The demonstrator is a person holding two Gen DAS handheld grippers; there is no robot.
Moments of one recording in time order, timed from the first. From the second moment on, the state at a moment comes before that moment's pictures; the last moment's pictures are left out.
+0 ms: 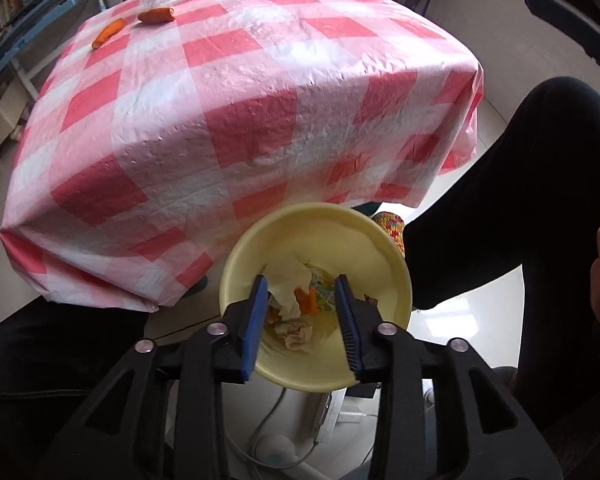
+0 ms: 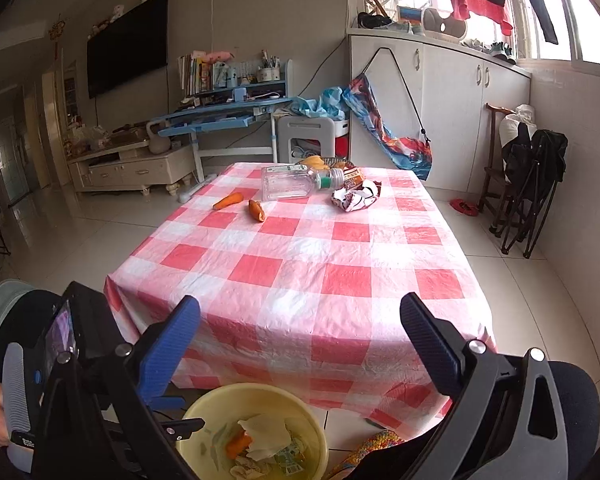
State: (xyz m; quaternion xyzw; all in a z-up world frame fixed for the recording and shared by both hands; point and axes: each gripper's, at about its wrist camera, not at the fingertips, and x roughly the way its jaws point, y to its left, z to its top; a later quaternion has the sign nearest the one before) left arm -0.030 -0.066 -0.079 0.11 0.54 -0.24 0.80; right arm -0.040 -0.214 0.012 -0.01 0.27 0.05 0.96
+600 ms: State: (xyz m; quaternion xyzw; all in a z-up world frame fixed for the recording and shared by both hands) left arm -0.009 0.014 -0.012 -0.06 0.37 -0.07 0.93; right arm -0.049 -0.190 0.006 -0.07 0.26 0.05 0.96
